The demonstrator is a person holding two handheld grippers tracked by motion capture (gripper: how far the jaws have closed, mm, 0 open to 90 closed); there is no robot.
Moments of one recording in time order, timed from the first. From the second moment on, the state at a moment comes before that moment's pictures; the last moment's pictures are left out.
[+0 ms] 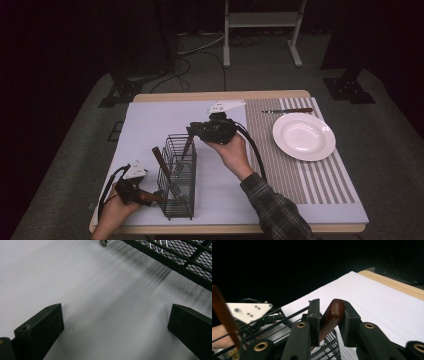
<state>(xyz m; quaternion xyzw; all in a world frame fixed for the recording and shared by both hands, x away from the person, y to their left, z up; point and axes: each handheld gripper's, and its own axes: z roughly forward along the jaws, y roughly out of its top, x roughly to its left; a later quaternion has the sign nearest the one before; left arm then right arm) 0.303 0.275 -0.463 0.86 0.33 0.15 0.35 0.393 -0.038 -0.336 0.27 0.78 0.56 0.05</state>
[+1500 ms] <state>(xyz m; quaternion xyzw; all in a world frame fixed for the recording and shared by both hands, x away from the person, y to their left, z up) 0.303 0.275 -0.463 0.86 0.33 0.15 0.35 0.370 -0.058 -0.281 0.21 0.76 0.62 0.05</state>
